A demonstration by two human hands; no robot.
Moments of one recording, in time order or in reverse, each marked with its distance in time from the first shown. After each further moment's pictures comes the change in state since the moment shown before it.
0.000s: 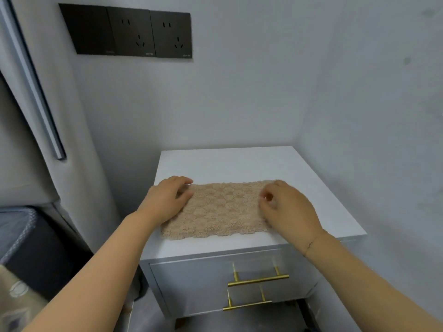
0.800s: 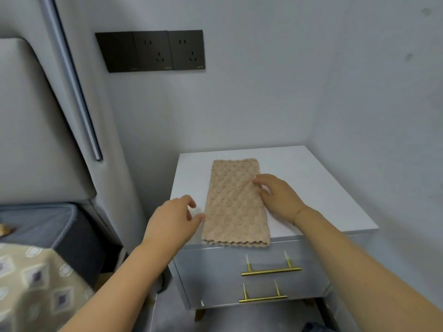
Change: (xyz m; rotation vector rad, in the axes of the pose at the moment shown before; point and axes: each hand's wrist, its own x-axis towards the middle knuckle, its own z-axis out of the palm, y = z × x) left_hand -0.086 0.045 -0.025 0.116 0.056 -0.217; right_hand 0.031 0.007 0.028 0.299 -0.217 -0.046
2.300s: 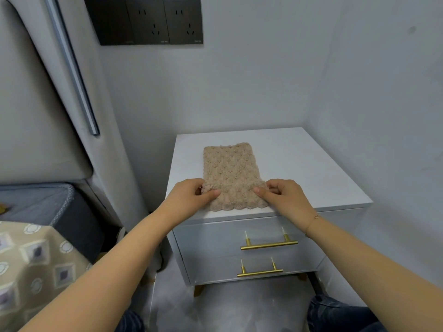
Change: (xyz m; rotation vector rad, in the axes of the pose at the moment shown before) left_hand 0.013 -0.002 0.023 -0.395 -0.199 0.114; right_hand -0.051 0.007 0.027 0.370 0.159 0.062
